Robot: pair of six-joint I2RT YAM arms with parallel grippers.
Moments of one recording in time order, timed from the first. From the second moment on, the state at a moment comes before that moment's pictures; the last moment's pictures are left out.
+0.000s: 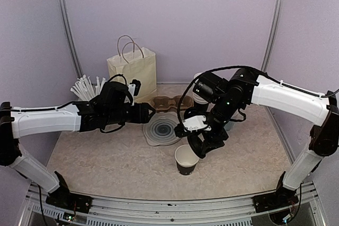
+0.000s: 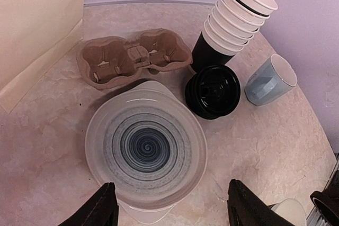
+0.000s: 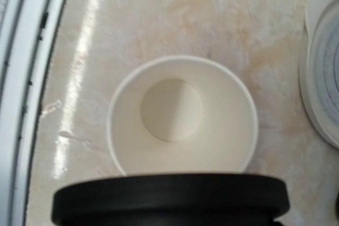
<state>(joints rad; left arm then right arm) -0.81 1.44 0.97 -0.06 -0.13 -0.46 0.96 1.63 1.56 -1.18 -0.24 -0.84</state>
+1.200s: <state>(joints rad) -0.81 1.46 0.92 0.03 -0.09 -0.52 0.98 1.73 1.58 -1.16 -0.21 -0.81</state>
